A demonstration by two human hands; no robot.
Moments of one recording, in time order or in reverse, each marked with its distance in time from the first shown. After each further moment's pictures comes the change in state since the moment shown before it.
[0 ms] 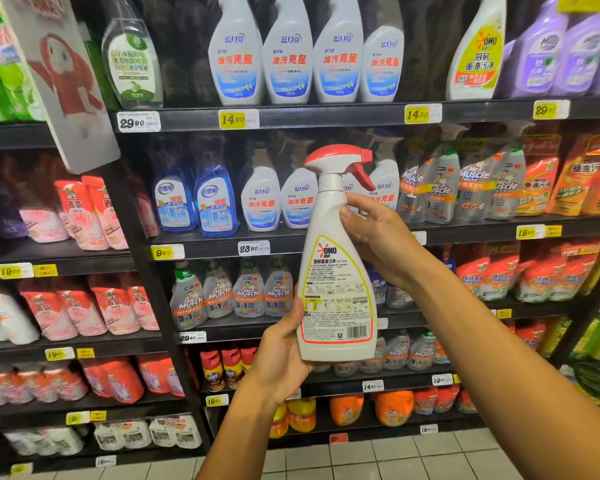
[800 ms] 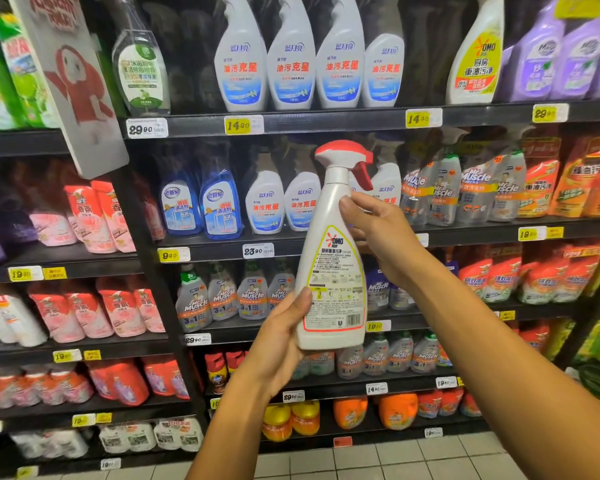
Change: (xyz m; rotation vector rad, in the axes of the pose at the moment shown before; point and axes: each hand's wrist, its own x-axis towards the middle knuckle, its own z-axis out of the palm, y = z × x) left_hand -0.011 0.024 0.019 0.250 0.094 0.096; right_hand -0.003 -0.009 0.012 -0.092 0.120 -0.061
